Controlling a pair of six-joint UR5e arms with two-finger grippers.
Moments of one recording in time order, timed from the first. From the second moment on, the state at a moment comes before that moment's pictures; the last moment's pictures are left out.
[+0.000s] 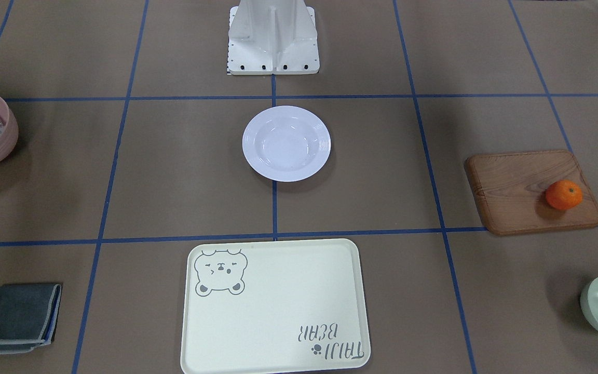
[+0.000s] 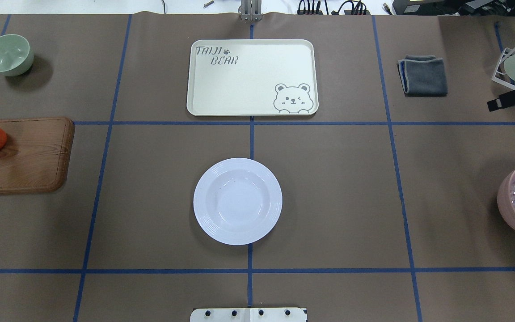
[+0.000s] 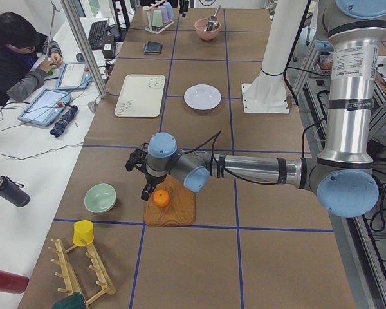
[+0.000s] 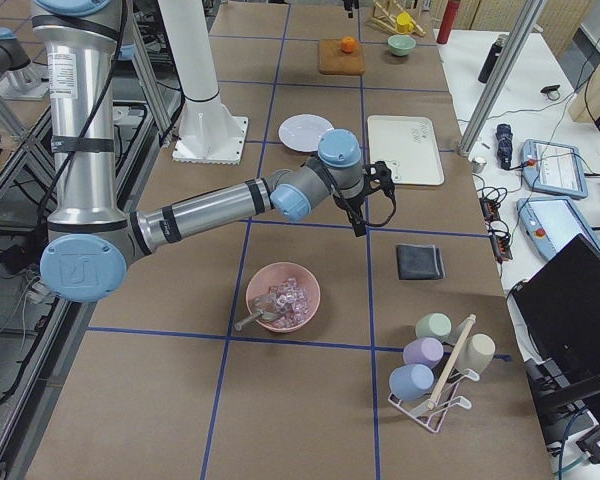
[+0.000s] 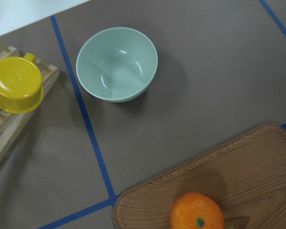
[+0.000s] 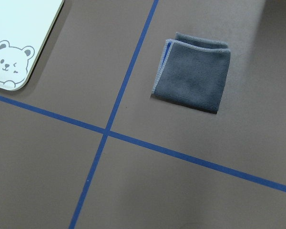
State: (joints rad) left arm -1.33 -1.56 -1.58 -2.13 -2.27 -0.23; right arm 1.22 -1.58 1.91 -1.16 2.32 0.51
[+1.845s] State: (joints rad) left arm -1.12 -1.62 -1.43 -2.37 -2.21 -0.44; right arm 1.15 -1.57 1.92 -1.14 2.24 0.59
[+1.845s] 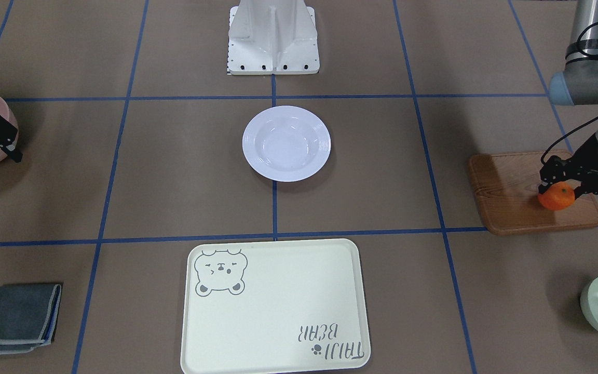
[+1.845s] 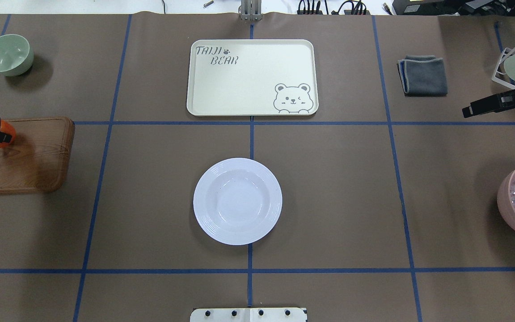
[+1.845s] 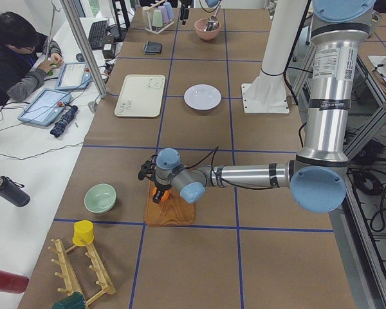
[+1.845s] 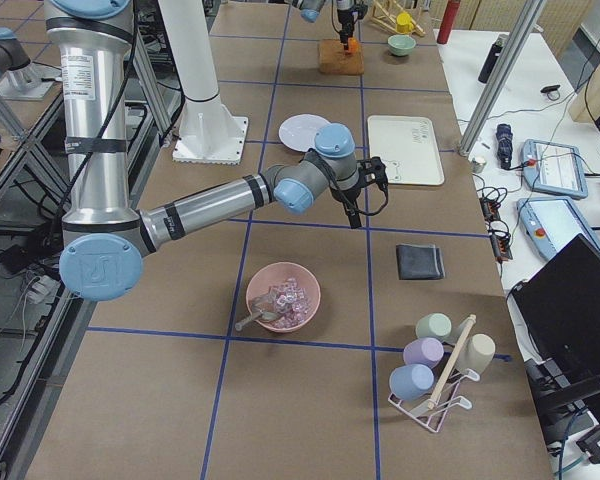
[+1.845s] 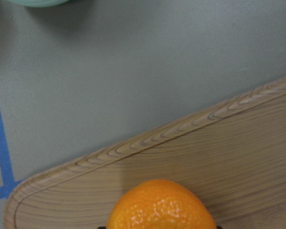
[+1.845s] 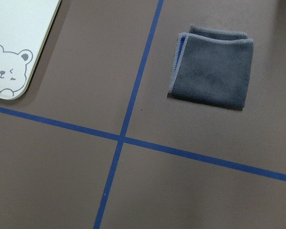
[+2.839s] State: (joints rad) left arm -0.74 -2.00 -1.81 -1.80 -1.94 -1.11; right arm 1.15 -1.57 1.90 -1.08 2.24 0.60
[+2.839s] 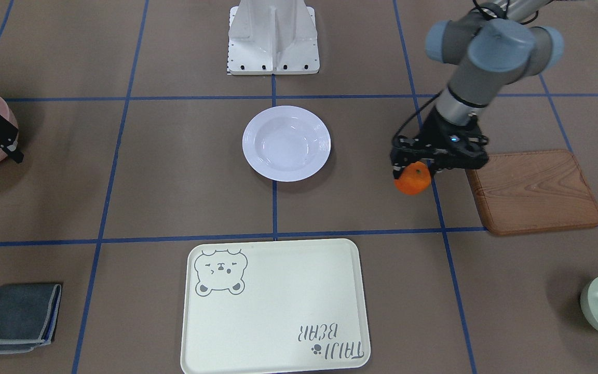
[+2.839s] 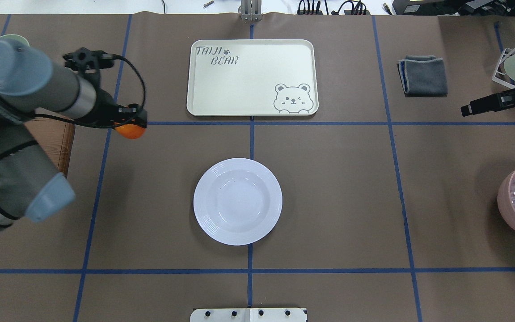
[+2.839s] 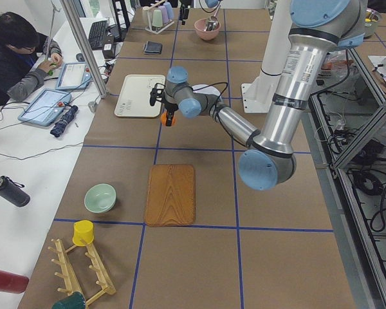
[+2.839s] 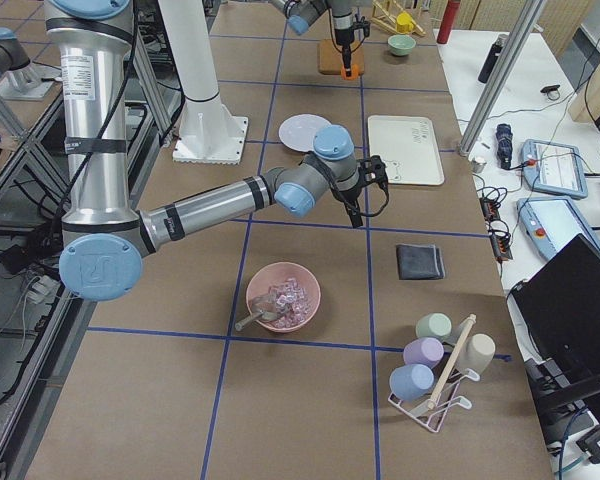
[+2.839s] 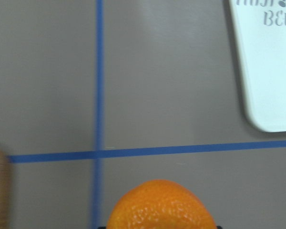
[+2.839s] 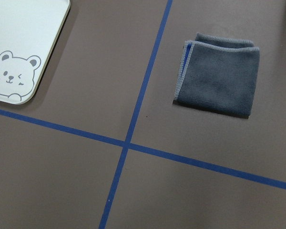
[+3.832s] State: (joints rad) left arm -0.37 -2.33 -1.63 -1.56 -1.64 -1.35; right arm 1.11 -1.54 1.90 -1.07 2.24 0.74
